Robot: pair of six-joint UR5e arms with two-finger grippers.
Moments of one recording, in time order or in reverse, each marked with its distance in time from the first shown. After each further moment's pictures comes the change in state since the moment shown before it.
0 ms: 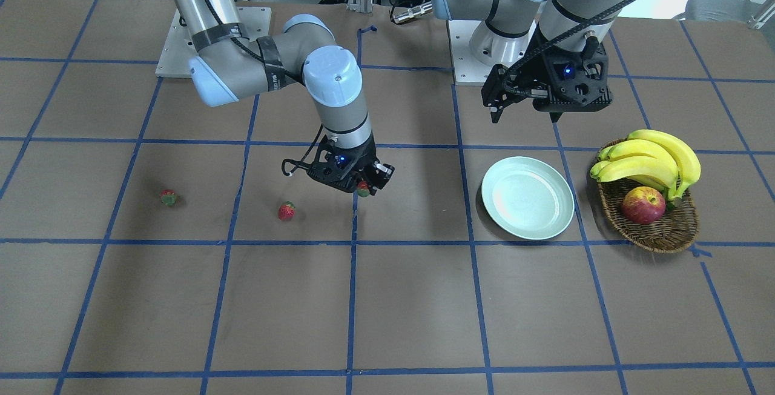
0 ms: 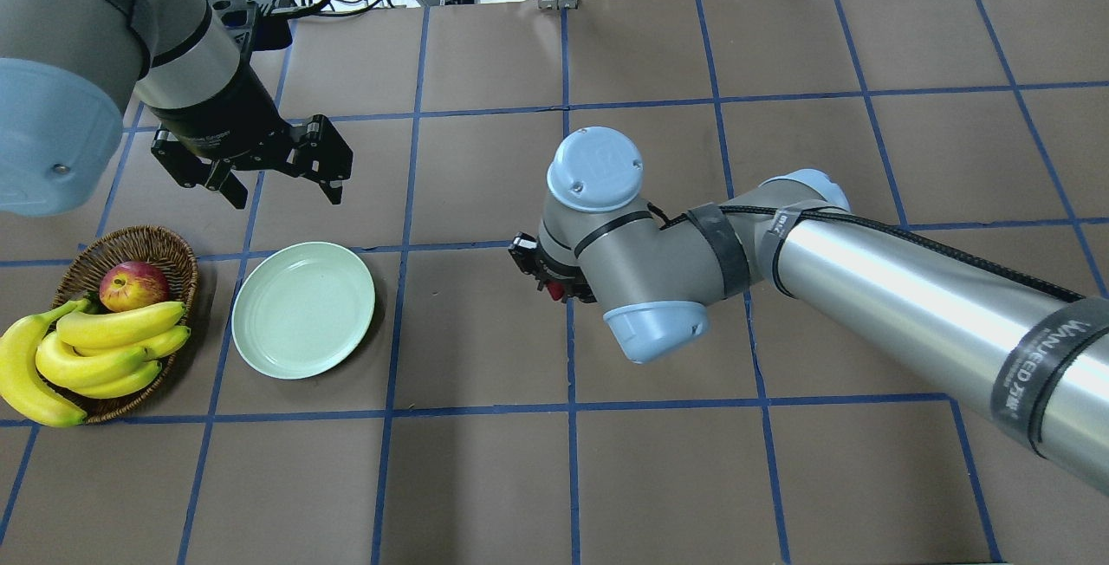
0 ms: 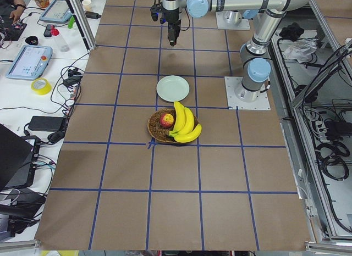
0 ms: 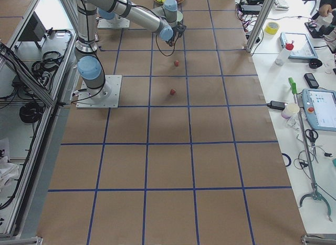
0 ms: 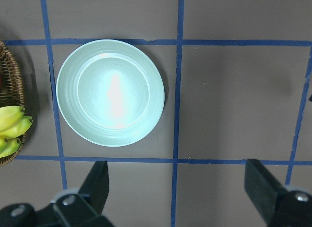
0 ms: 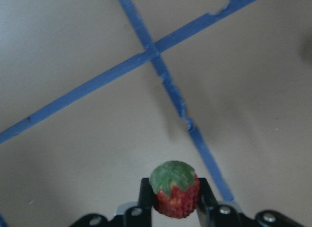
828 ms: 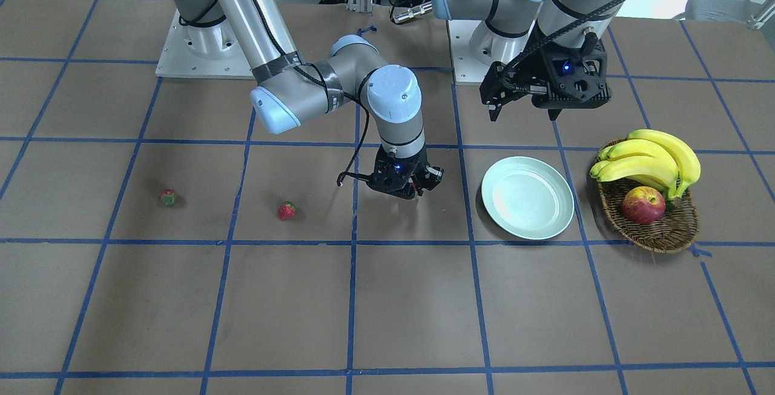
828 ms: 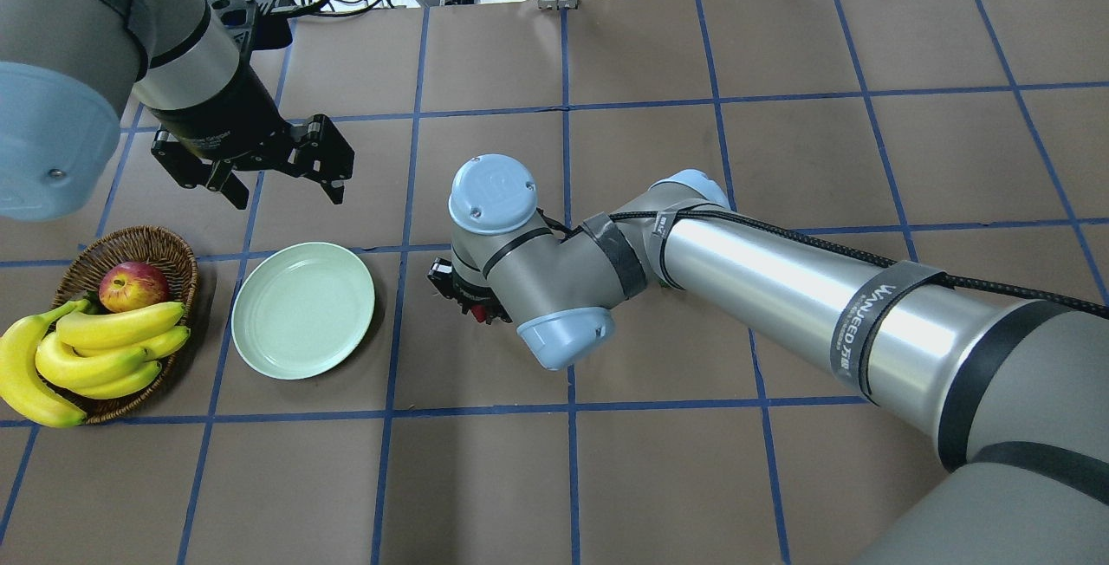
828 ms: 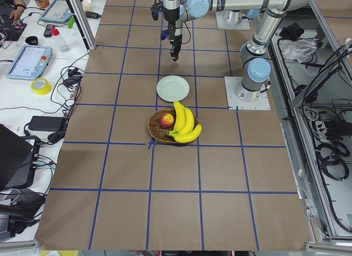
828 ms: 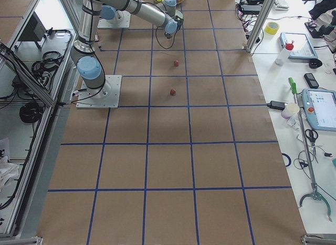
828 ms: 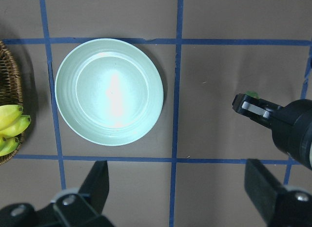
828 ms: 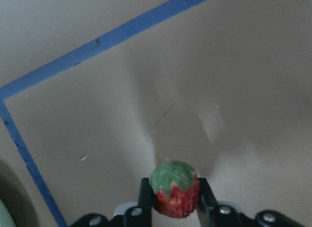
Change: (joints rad) left arm -0.003 0.008 0.000 0.002 -0.007 -0.004; right arm 0.113 0.151 -0.122 -0.004 0.031 0.035
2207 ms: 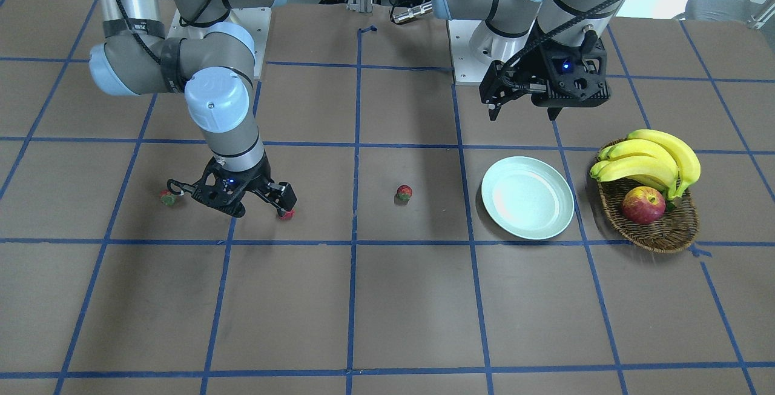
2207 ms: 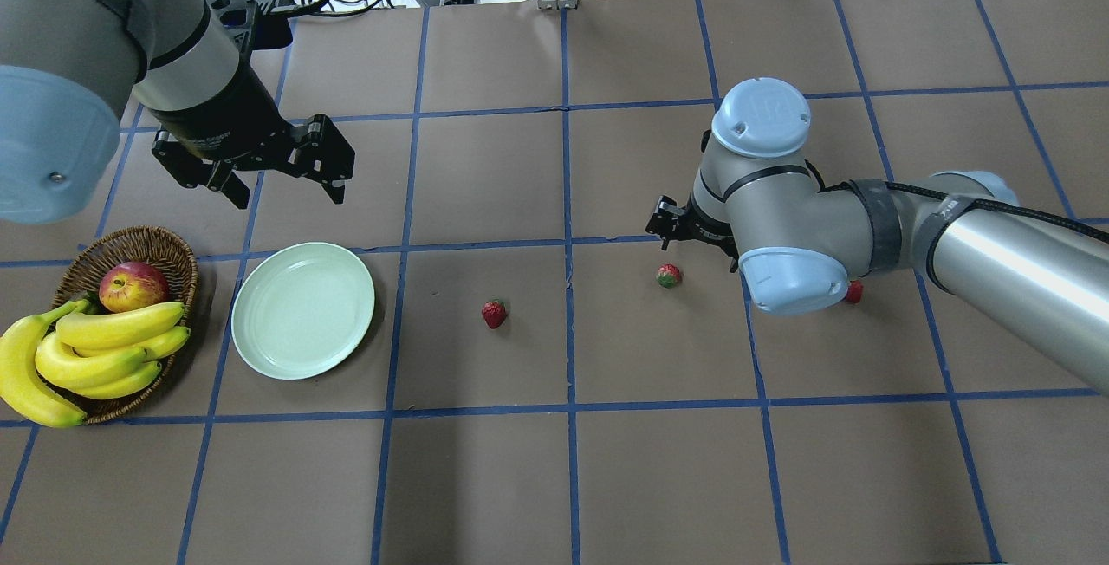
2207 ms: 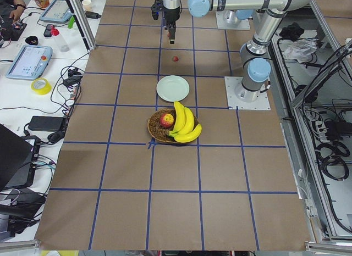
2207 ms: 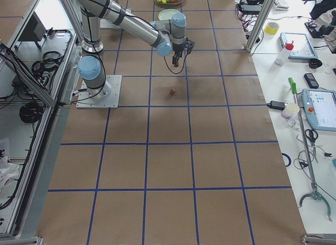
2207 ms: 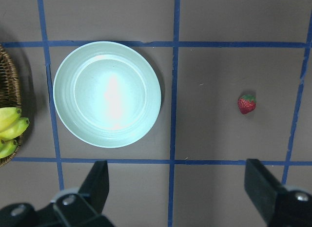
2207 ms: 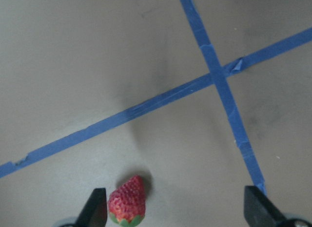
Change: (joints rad) left arm 0.000 0.002 -0.002 0.003 -0.002 0.002; right arm -0.464 -0.251 0.266 0.061 -0.172 -0.400
